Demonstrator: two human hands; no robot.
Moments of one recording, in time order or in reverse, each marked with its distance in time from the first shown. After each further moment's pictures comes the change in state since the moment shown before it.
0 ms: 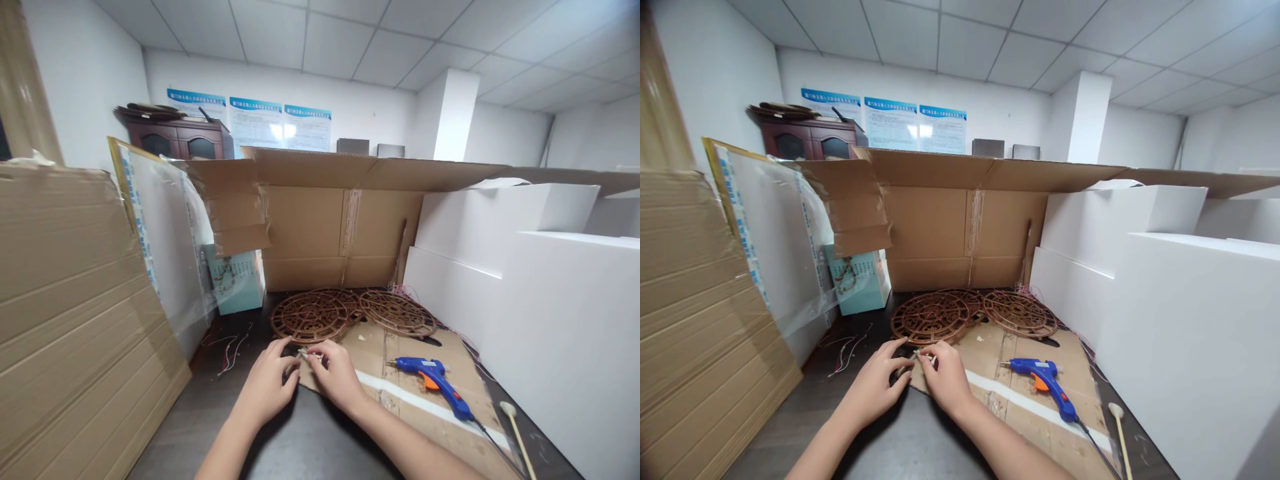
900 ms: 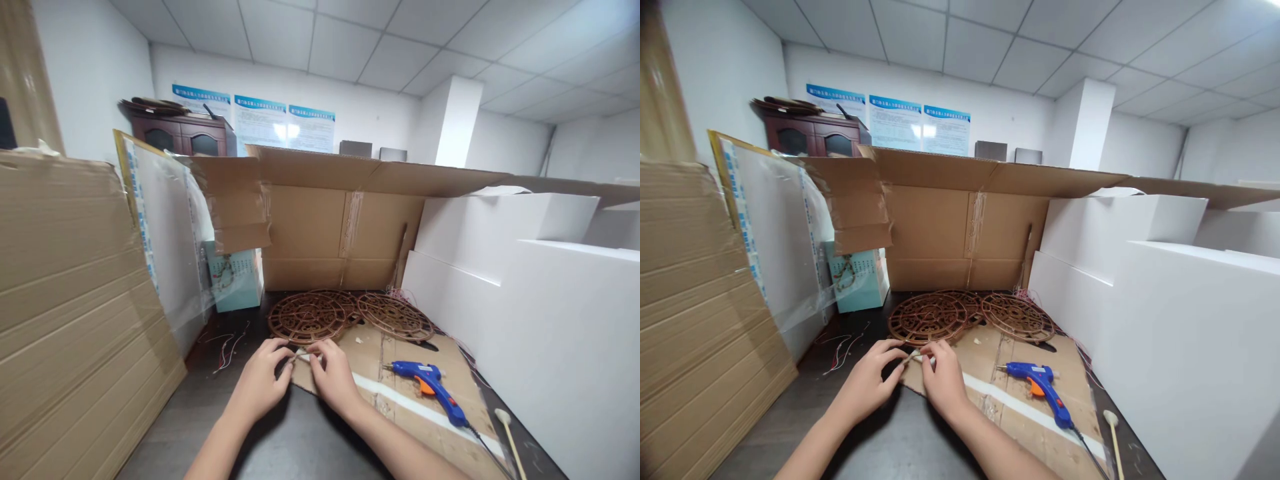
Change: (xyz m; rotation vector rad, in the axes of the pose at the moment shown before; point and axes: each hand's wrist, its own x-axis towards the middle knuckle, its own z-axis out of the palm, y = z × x) left_hand 0.002 -0.004 -0.001 -0.115 0.032 -0.050; right_hand -0.002 -0.001 0.000 -0.041 0.052 0.029
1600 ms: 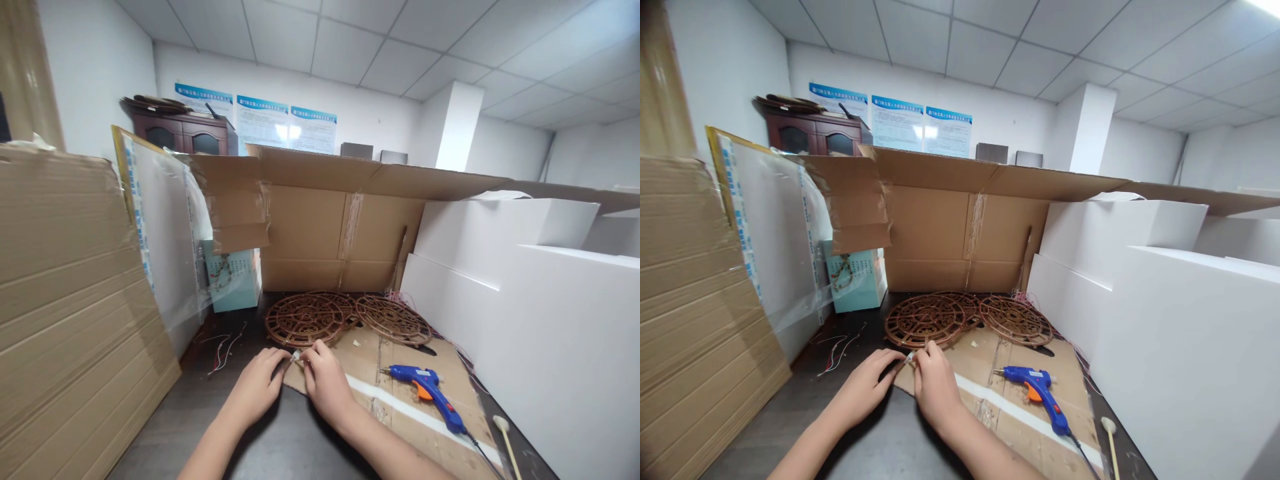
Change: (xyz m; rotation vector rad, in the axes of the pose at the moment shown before) left_hand 0.000 -0.008 0.008 -0.069 -0.070 -0.039; right_hand -0.002 -0.009 0.002 -0.262 -0.138 -0.136
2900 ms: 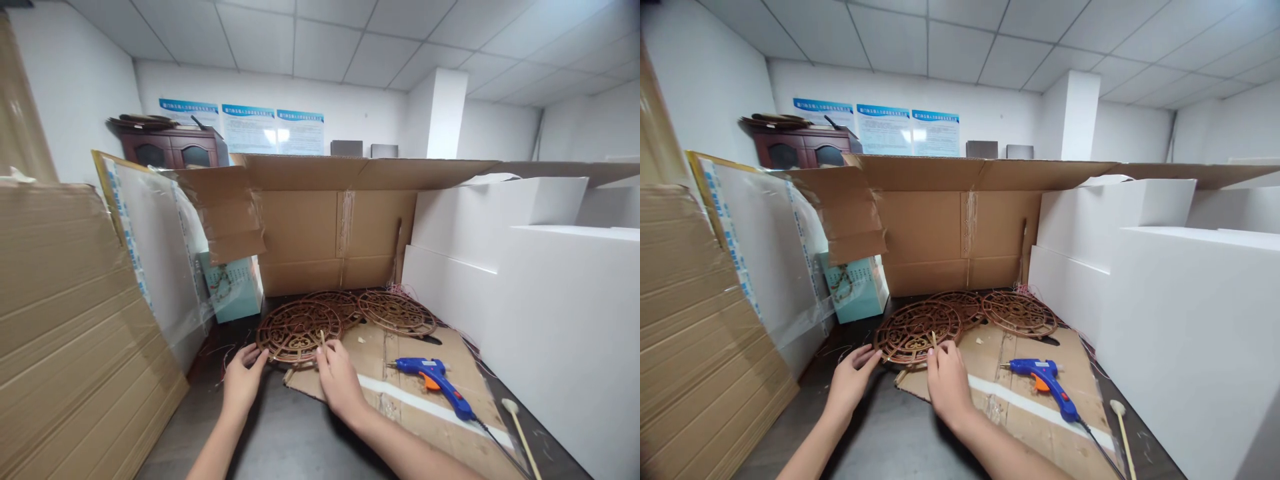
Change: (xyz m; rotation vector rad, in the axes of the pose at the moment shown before) left_hand 0.018 -0.034 -0.007 -0.679 0.500 -0.610; right_hand -0.002 0.006 -0.002 0.138 0.129 0.279
